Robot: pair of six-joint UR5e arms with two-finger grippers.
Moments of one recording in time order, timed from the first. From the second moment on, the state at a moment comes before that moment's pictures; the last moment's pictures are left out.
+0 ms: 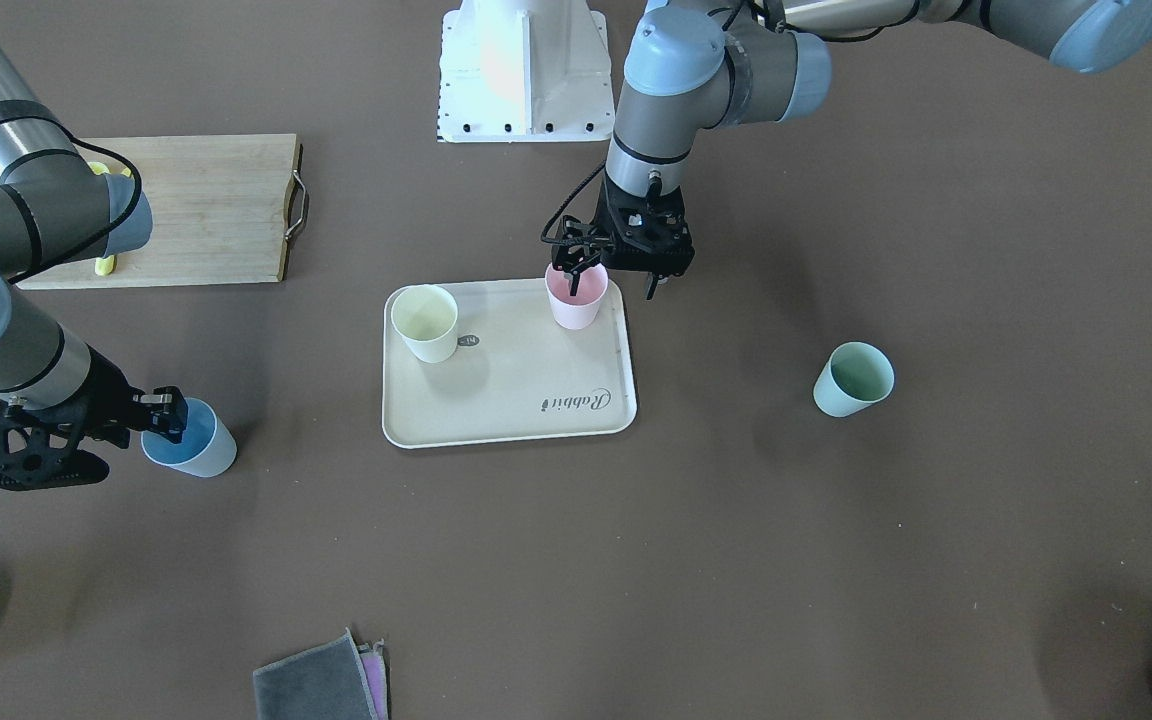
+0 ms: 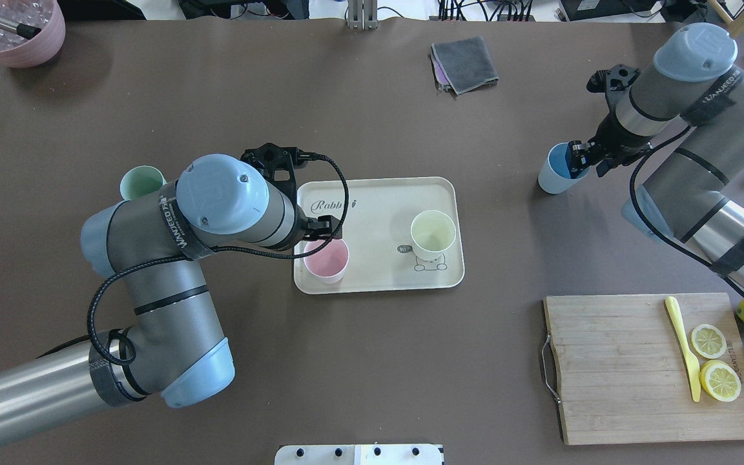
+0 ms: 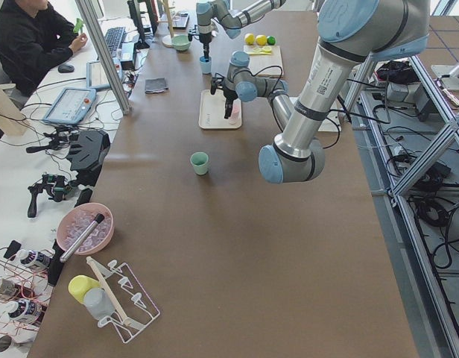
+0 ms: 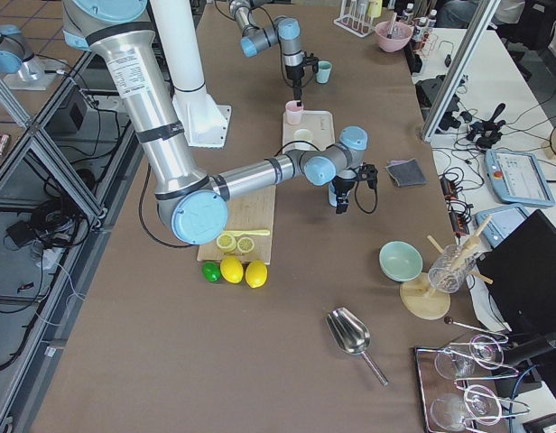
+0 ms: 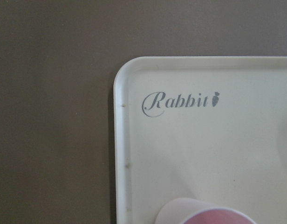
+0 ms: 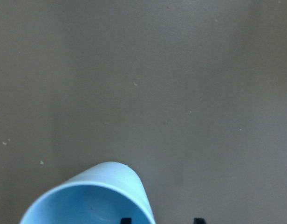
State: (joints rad) left arm -0.51 -2.19 -1.76 -1.71 -1.75 -1.26; right arm 0.95 -1.18 1.47 -1.33 2.17 0.71
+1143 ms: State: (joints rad) left arm -0.91 -2.09 -1.77 -1.67 -2.02 -0.80; right arm 0.96 -1.06 1.52 -1.35 2.27 0.80
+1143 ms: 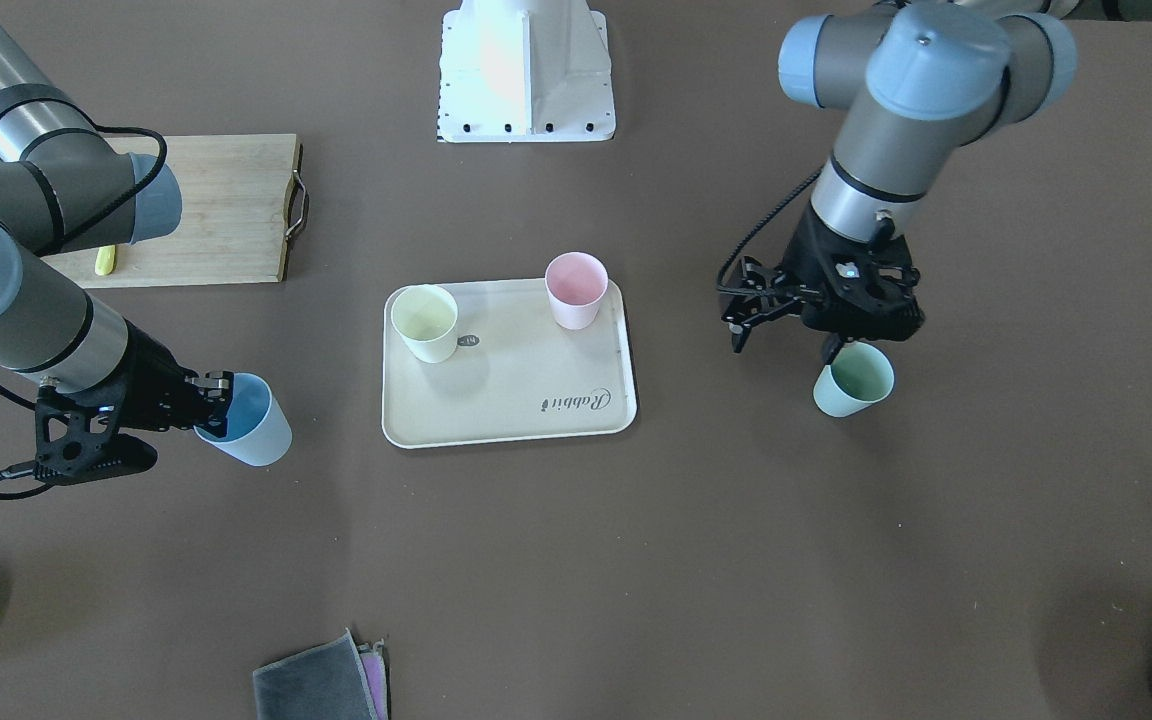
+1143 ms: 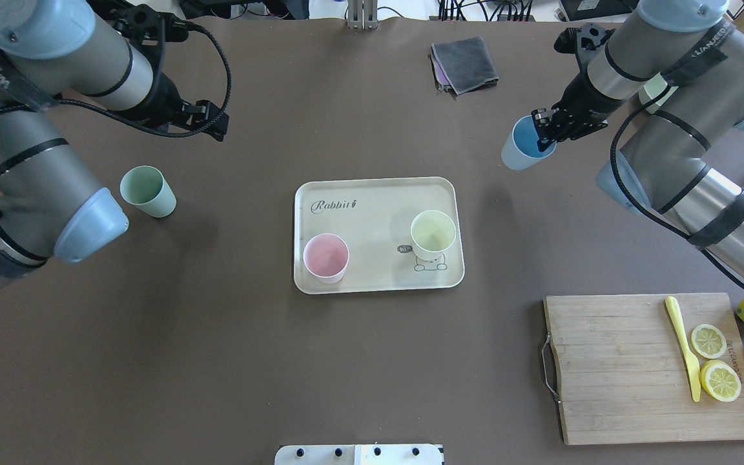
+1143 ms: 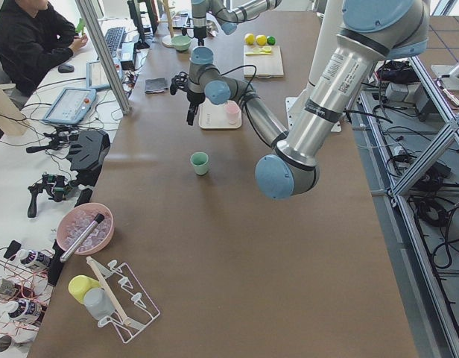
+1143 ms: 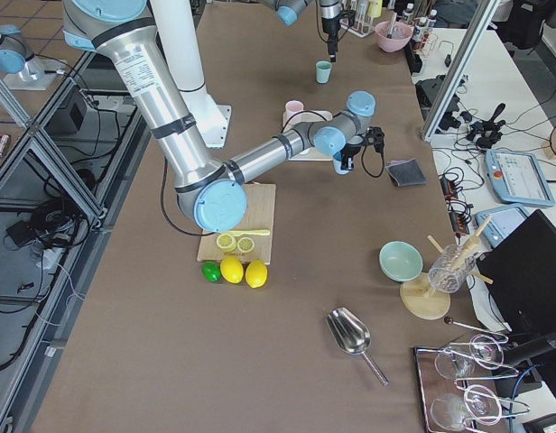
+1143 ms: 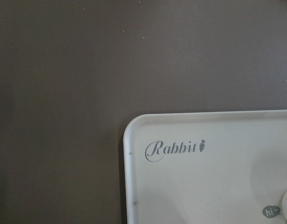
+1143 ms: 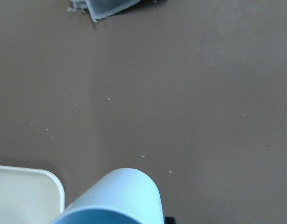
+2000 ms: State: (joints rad) left arm -1.01 -1.98 -1.57 -1.88 -2.07 -0.54; right arm 0.79 -0.90 1.45 -1.35 2.13 1.04
